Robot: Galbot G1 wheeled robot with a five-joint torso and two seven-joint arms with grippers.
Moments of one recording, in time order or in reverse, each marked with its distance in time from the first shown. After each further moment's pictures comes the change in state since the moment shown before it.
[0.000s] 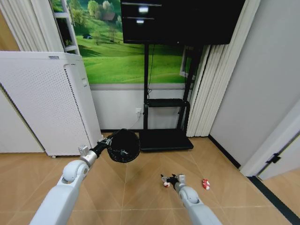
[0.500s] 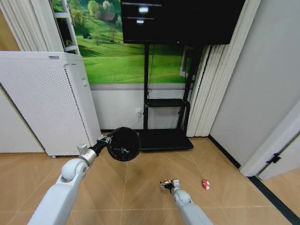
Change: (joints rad) left arm 0.007 0.002 -0.009 -0.018 -0.010 0.001 0.019; right arm 0.107 0.065 0.027 -0.270 -0.117 0.096 0.000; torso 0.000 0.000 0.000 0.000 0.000
